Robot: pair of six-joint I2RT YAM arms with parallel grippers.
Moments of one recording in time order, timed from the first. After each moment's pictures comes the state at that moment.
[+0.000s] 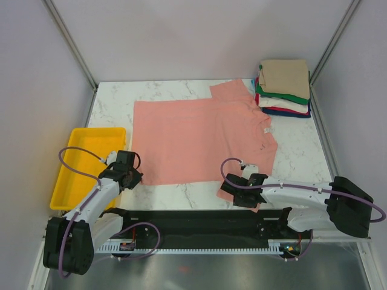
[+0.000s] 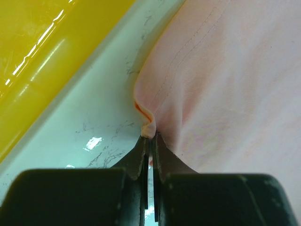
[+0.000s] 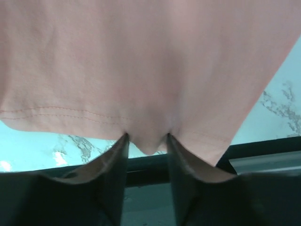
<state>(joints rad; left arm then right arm) -0.17 0.98 0.41 -0.51 -0.23 -0.97 1.08 1.26 0.60 -0.80 0.34 1.22</state>
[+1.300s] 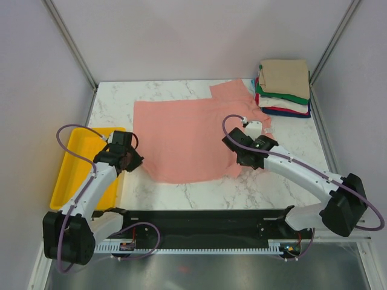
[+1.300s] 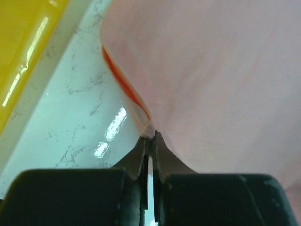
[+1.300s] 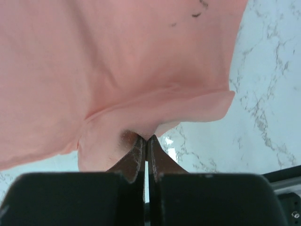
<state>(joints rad) -0.16 1.05 0.69 -0.63 -0.14 -0.82 0.79 1.32 1.06 -0.96 0.58 0.88</state>
